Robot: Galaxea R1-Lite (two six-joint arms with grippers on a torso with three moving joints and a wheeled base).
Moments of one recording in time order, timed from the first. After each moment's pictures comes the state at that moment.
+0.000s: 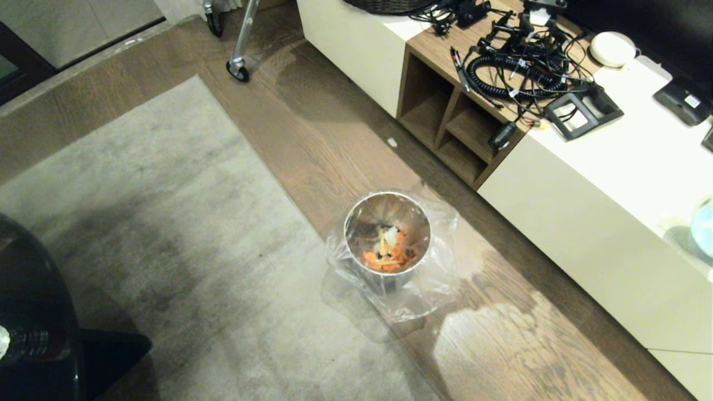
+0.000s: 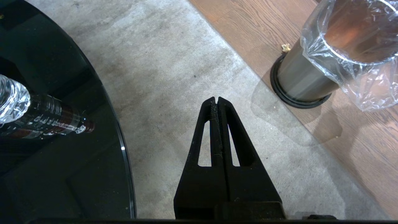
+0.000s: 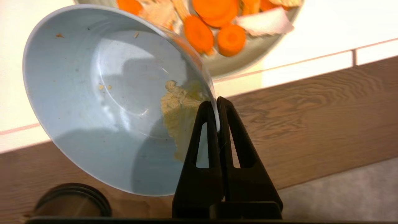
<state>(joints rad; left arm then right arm) 0.00 0.00 0.00 -0.01 0.01 -0.01 -0.65 1.56 -1.00 0.09 -0.02 0.59</state>
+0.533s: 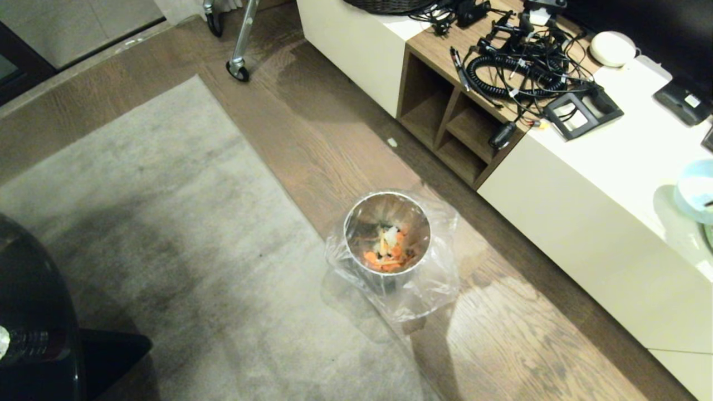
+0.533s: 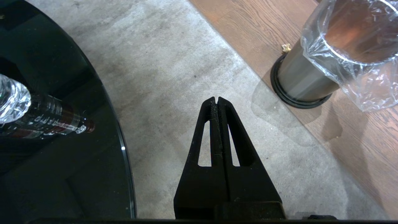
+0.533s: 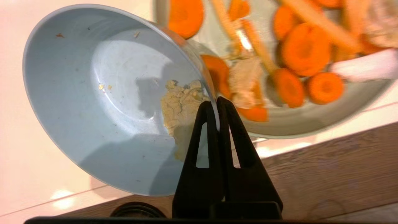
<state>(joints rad) 0.00 0.00 0.00 -0.01 0.01 -0.01 -0.58 1.74 -1.27 0.10 -0.01 0.80</state>
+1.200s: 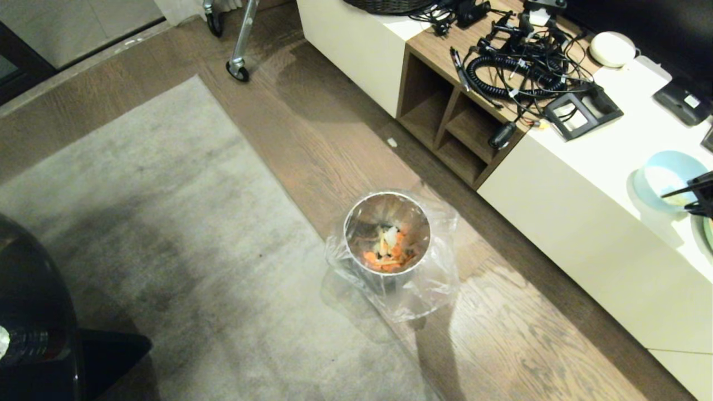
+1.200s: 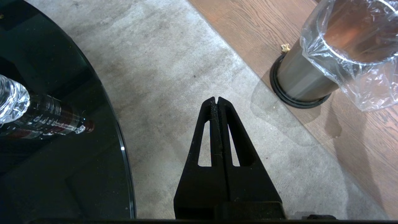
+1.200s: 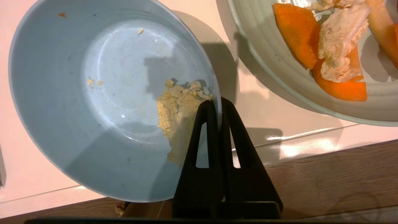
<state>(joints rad) 0.00 0.00 0.00 -0.01 0.01 -0.01 -0.47 1.82 -1.33 0.09 0.01 0.87</state>
